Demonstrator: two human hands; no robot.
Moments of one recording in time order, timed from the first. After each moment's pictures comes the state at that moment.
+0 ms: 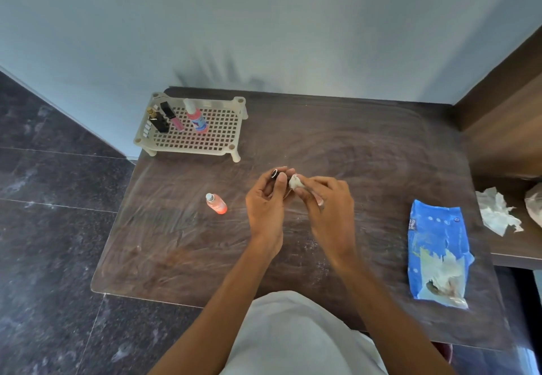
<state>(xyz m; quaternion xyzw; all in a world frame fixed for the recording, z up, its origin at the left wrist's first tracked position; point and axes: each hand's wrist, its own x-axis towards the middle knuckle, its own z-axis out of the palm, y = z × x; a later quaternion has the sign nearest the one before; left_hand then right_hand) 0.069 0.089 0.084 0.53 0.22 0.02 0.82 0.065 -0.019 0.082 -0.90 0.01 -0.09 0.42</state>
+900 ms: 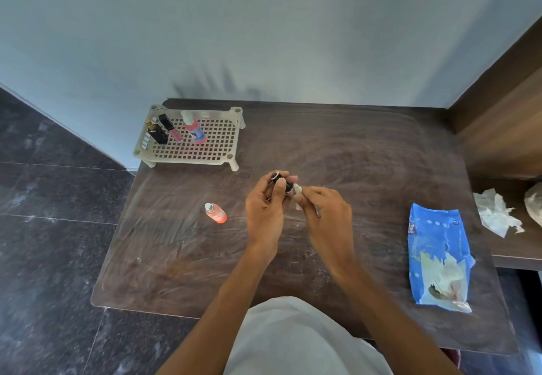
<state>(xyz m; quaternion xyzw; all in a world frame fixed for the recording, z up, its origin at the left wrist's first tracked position) 0.071 0.091 0.096 0.60 0.15 0.02 0.78 0.063 -0.019 0.085 -0.91 -0.02 -0.08 0.39</state>
